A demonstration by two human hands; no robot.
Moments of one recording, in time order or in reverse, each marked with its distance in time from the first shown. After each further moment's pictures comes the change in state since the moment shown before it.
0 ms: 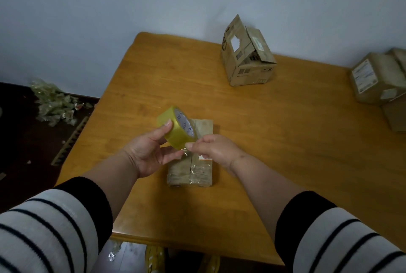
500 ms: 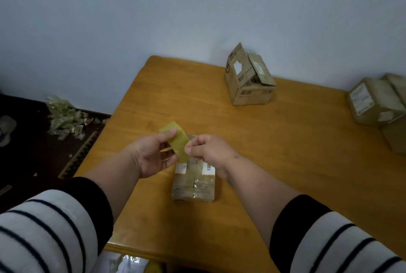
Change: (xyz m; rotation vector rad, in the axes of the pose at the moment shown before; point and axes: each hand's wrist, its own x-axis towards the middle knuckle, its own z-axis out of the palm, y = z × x) left_hand -0.018 0.032 0.013 0.125 0.141 -0.029; right_hand -0.006 -0.046 0.008 0.117 0.011 -0.081
